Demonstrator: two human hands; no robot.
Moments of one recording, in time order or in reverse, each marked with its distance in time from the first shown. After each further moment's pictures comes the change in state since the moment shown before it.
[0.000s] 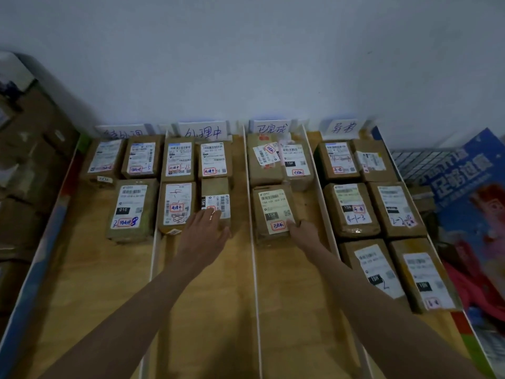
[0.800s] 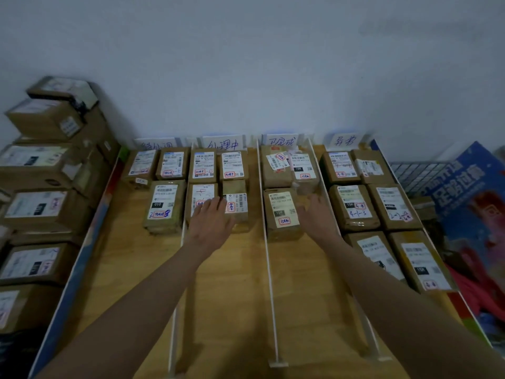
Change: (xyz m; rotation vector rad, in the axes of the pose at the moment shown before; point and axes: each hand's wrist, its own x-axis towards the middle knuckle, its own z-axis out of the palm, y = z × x) left_hand -0.056 -0.012 -0.054 0.047 0.063 -0.021; right_hand -0.119 -0.053 -0.034 -0.330 0.283 -0.428
